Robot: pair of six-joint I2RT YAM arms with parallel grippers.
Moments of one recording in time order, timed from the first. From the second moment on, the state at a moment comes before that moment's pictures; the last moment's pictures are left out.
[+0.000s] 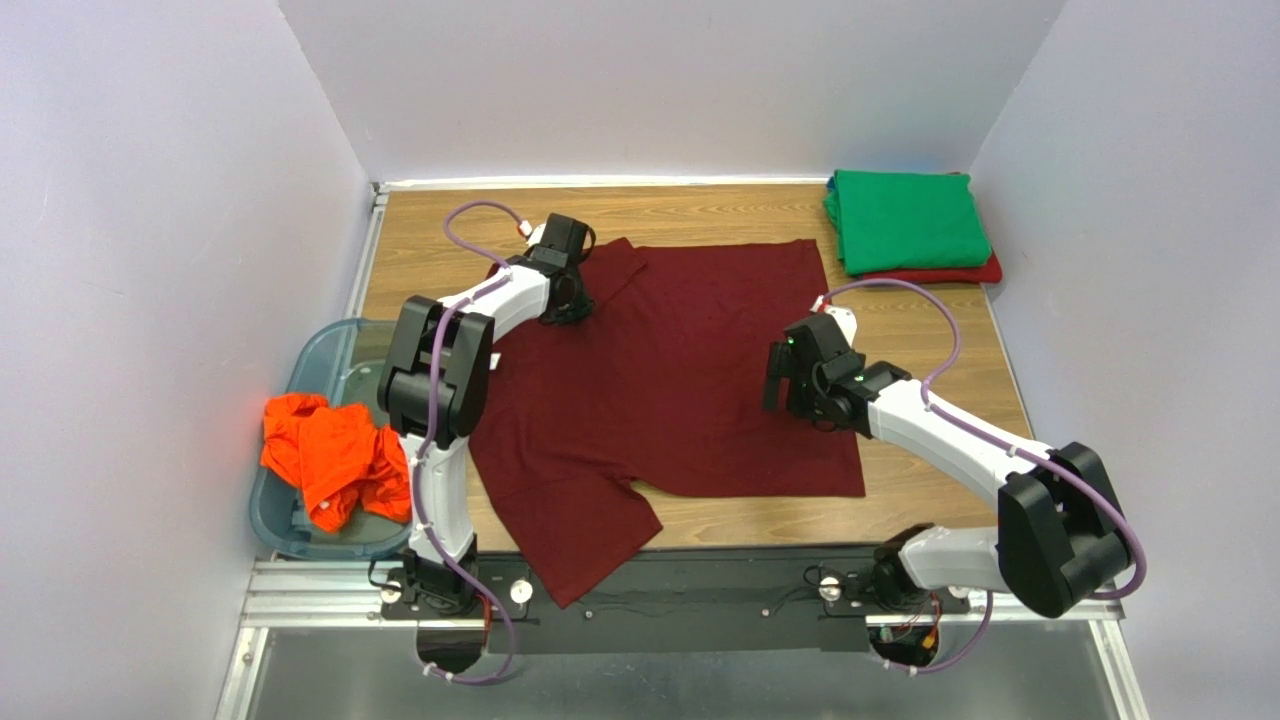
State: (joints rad) left arm -0.33 2.02 1.41 -0.36 -0.13 -0.66; right arm 0.49 1.30 0.72 -0.41 0.31 0.56
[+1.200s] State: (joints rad) left arm -0.18 2.40 2.15 -0.43 -0.04 -0.62; right arm 0.49 1.34 0.72 -0.41 0.32 0.56
